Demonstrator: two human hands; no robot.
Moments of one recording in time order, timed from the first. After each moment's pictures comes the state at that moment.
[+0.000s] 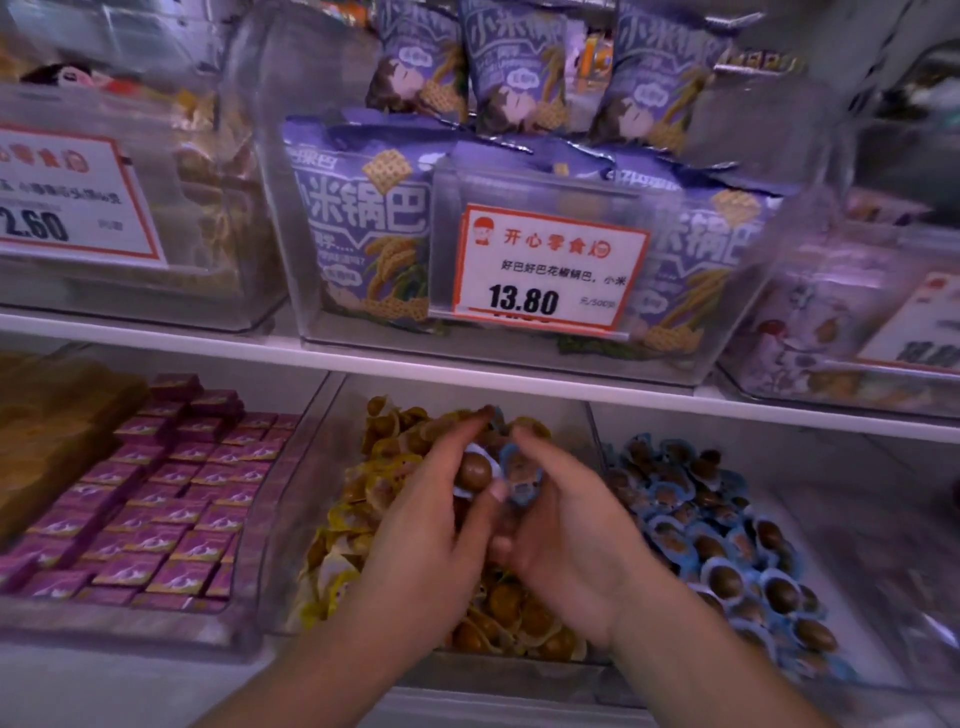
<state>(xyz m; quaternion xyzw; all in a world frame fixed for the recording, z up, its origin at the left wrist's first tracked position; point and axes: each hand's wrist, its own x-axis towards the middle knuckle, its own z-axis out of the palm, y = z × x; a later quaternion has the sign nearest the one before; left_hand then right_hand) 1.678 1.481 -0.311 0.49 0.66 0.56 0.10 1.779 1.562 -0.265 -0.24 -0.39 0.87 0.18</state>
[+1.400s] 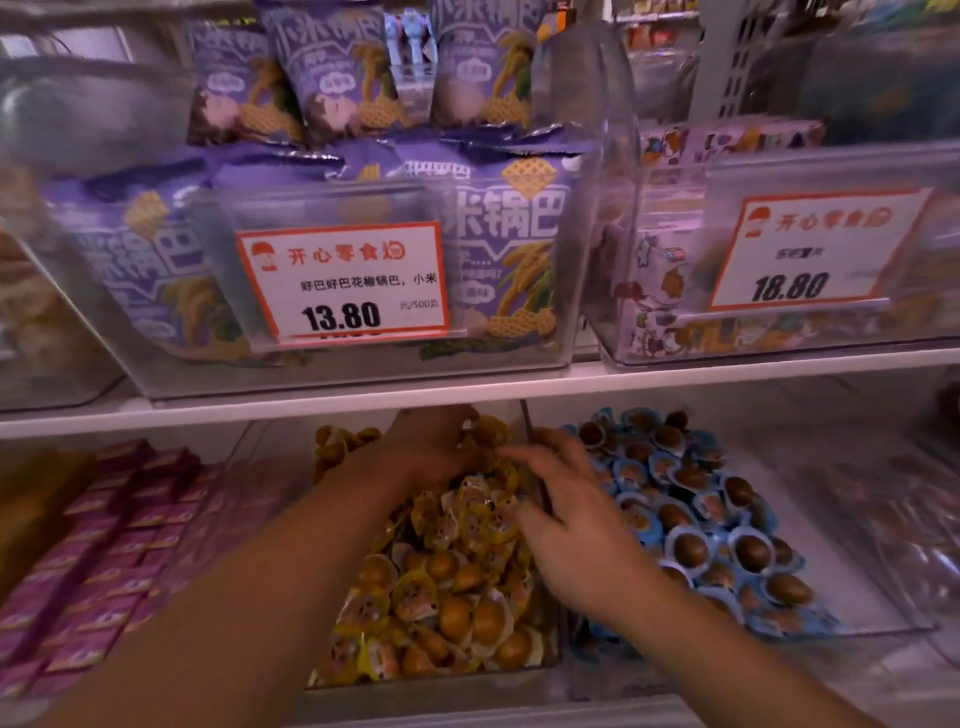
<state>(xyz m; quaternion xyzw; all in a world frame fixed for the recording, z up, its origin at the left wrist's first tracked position) 1.614 1.633 -0.313 0.61 0.79 0.06 0.11 1.832 1.624 -0.321 -0.29 -0.85 0.34 0.28</state>
